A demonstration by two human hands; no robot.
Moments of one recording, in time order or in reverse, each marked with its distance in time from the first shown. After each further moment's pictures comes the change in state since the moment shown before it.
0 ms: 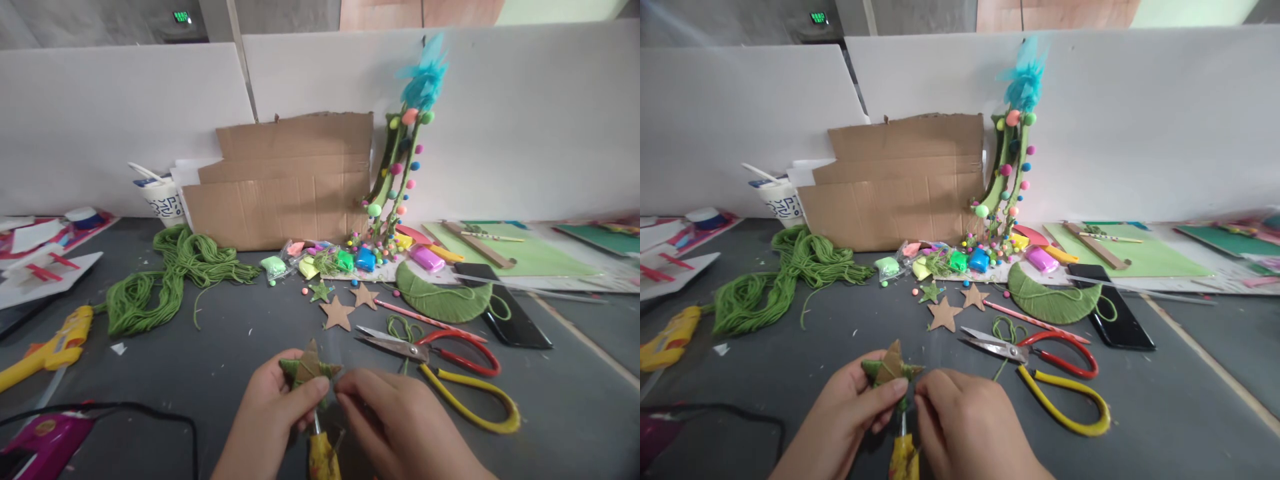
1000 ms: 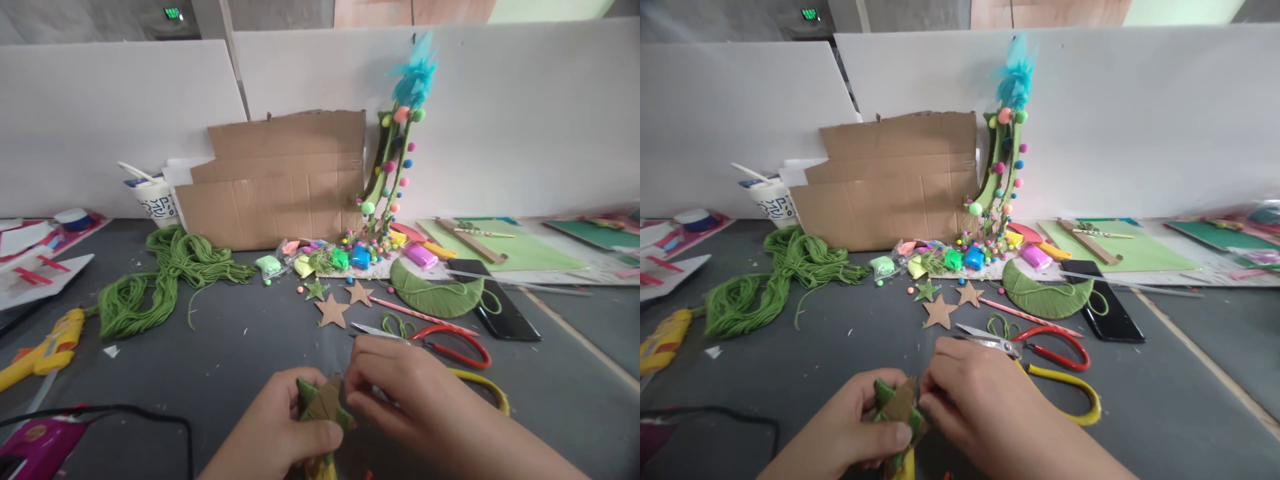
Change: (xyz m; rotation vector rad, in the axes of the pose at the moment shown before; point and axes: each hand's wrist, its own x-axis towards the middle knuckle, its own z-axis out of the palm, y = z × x) left_hand 0.001 0.005 0.000 0.173 -0.390 -0.115; right_hand 0.009 0.002 -0.045 -0.002 -0.164 -0.094
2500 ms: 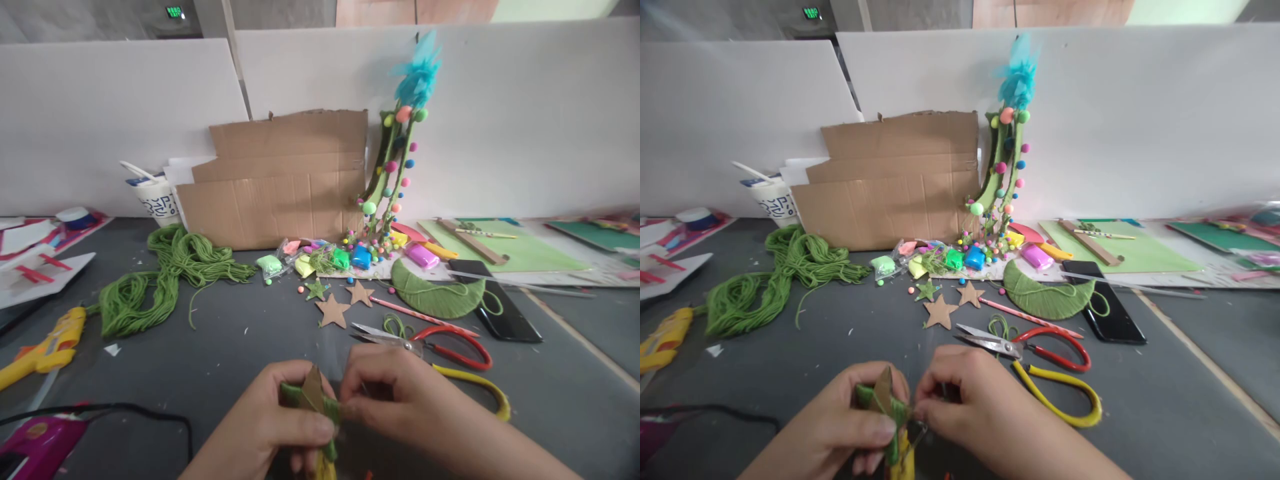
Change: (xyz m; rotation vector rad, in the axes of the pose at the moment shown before) left_hand -0.007 0.011 -0.001 -0.169 0.071 -0.050; right_hand 0.005 0.004 0.011 0.319 -0.021 0.120
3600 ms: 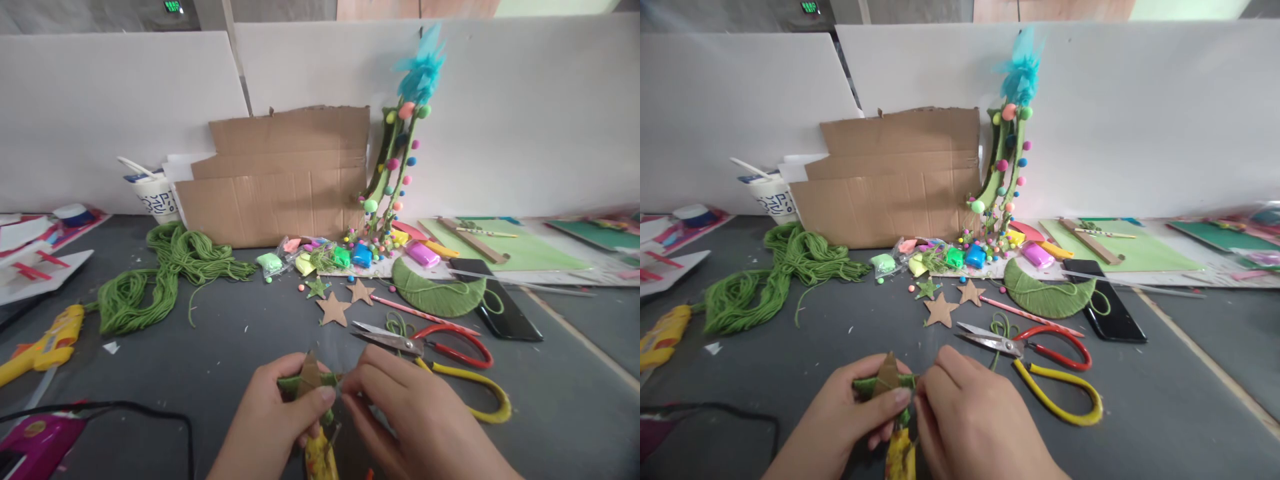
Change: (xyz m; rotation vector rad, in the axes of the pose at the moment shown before) left_hand 0.006 -0.010 0.003 0.166 0.222 0.120; right_hand -0.011 -0.005 0.020 -0.469 0.246 -0.179
